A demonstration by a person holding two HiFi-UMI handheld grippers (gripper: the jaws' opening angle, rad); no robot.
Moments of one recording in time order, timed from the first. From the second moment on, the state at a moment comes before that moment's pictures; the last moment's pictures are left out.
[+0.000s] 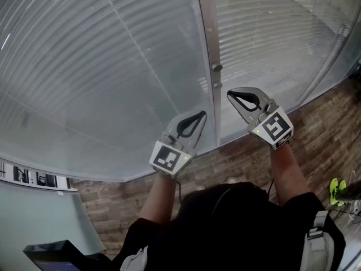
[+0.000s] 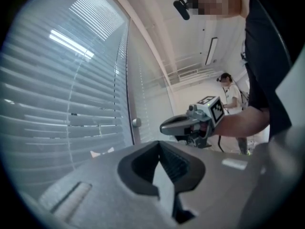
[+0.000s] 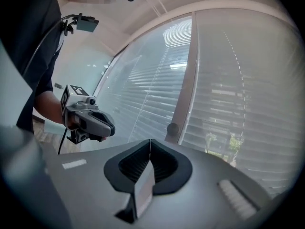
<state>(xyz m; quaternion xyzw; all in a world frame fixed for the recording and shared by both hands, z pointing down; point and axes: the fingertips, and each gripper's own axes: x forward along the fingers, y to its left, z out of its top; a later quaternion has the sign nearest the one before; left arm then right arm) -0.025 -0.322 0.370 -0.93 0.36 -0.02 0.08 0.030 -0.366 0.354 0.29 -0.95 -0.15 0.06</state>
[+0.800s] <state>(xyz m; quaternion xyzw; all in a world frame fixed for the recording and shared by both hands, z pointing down) -0.030 -0.316 0.374 -0.95 0.30 -0.02 0.08 0.011 -0.412 0.329 0.37 -0.82 -0.35 0.27</state>
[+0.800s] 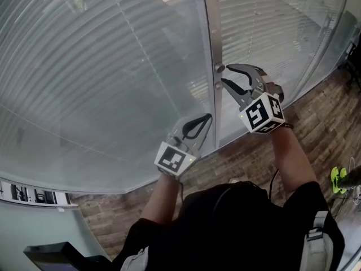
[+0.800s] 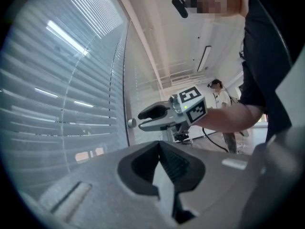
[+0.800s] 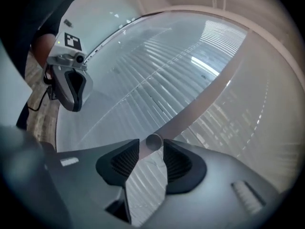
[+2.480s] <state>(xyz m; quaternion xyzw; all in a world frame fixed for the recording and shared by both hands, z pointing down) -0.046 -0.310 0.376 -0.96 0.28 0.00 0.08 0.002 -0.441 0.336 0.42 -0.72 -0.42 0.37</state>
